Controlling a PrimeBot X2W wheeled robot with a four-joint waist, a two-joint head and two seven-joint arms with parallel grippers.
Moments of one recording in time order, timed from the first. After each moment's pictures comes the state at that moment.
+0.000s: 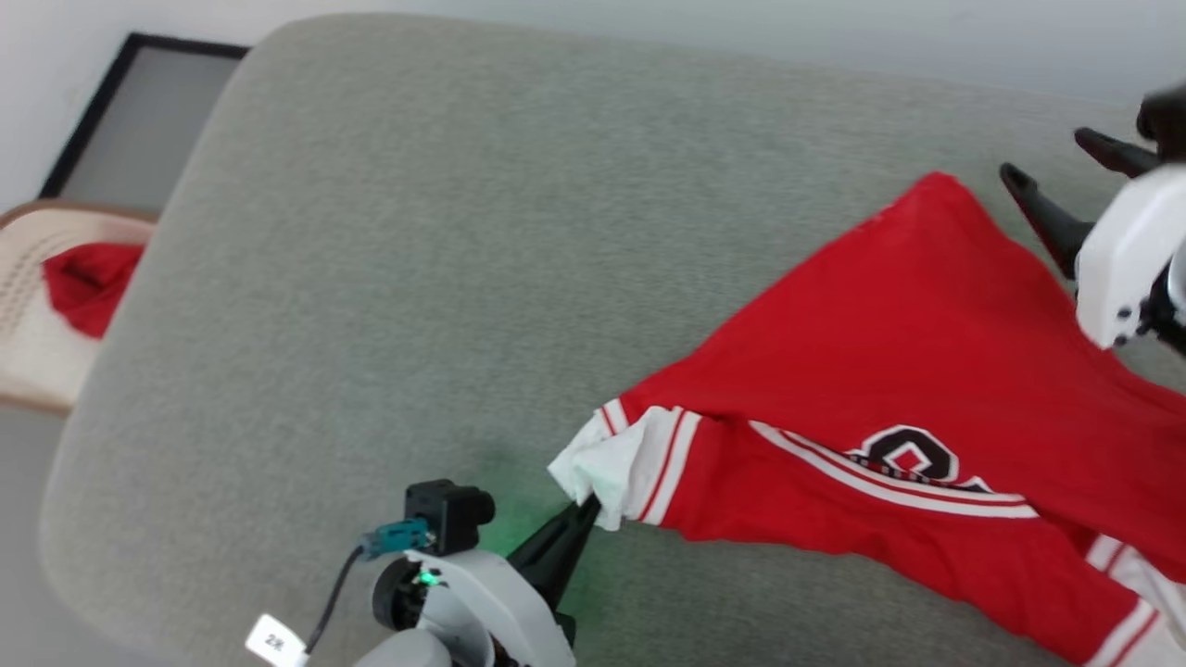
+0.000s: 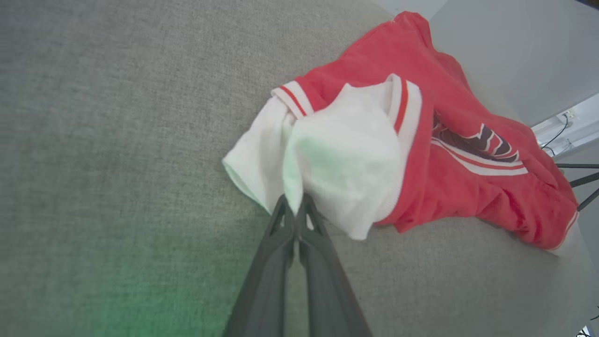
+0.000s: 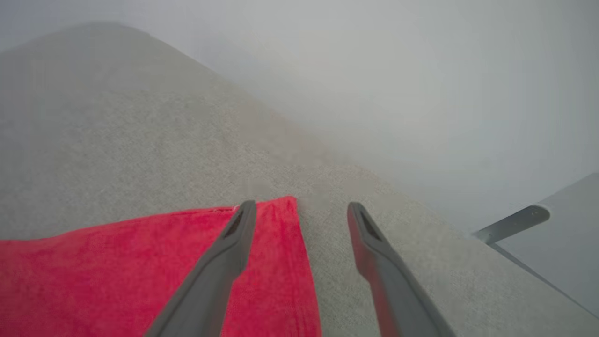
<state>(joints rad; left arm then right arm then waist) -0.38 0.37 -0.83 0.30 -1.00 -0.01 -0.16 -0.82 -0.63 0.52 0.33 0.58 0.13 0.31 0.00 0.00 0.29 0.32</state>
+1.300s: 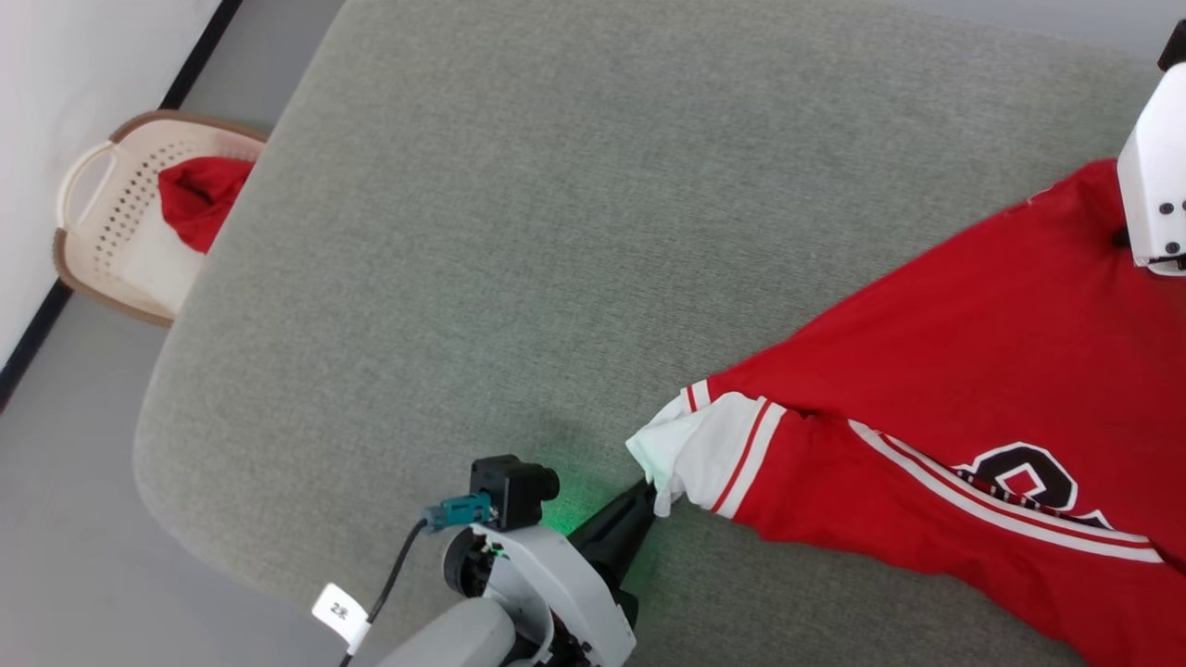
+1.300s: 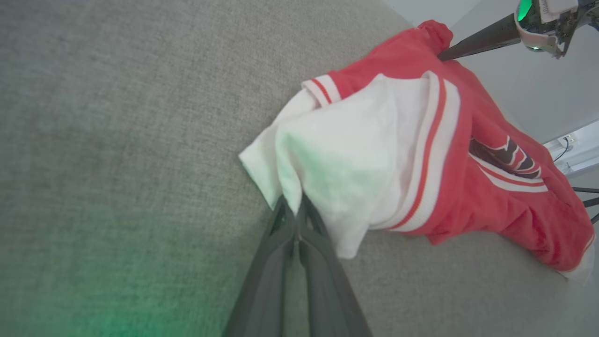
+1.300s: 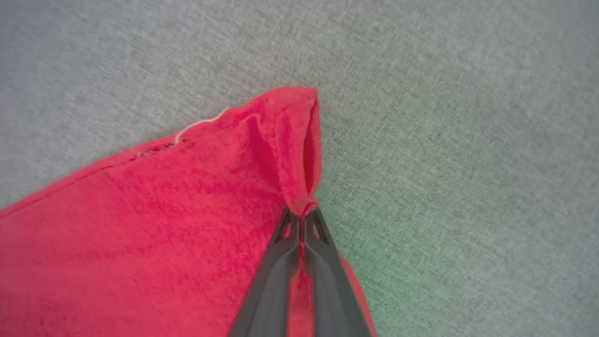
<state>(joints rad) -0.48 0.22 -0.88 0.48 -1.00 -0.11 -0.21 -1.24 -0.49 0.66 1.02 0.72 0.13 0.97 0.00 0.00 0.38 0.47</state>
